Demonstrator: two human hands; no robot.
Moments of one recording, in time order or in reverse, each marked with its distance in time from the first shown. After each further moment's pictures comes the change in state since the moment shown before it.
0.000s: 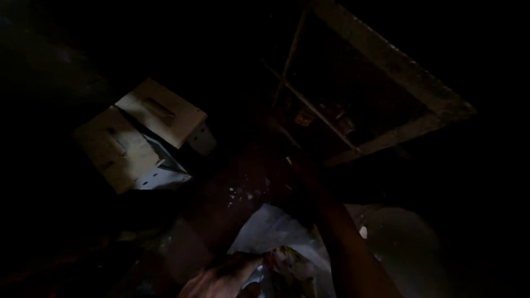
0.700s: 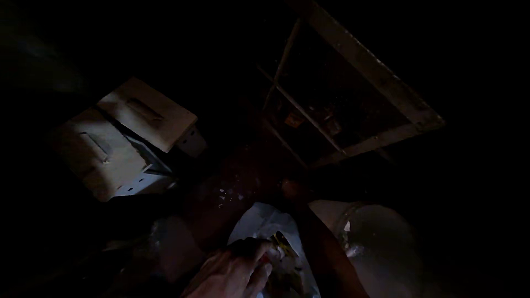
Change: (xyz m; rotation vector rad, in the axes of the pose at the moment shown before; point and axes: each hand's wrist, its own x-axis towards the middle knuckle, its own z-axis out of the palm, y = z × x) left_hand 0.034 0.012 -0.006 0.024 -0.044 0.079; right_hand -0.030 -0.006 0.051 0.059 -0.237 0.256
